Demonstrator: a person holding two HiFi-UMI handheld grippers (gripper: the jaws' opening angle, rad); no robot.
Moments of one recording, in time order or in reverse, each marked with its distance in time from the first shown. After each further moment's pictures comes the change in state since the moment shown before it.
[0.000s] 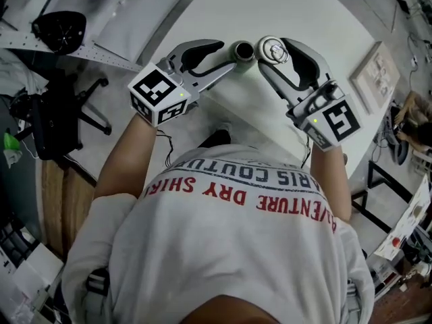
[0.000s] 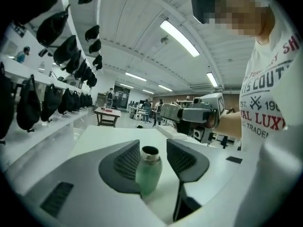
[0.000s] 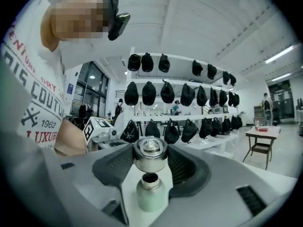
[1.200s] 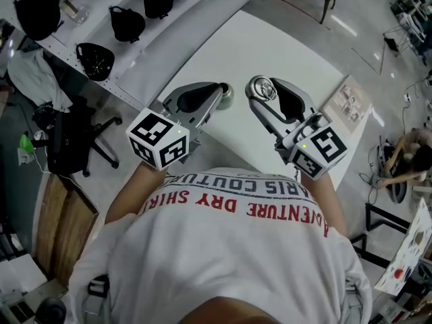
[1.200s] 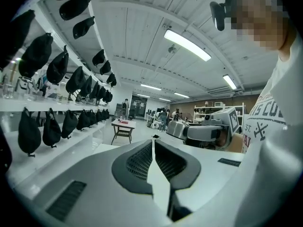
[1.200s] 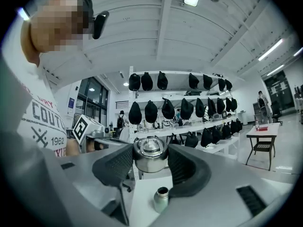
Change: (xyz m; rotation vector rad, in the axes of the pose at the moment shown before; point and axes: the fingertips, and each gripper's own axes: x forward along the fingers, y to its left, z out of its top) left arm -0.030 -0.091 0.130 -0.026 -0.113 0.264; right arm -0.089 0.019 0.097 0.058 -0.113 0.031
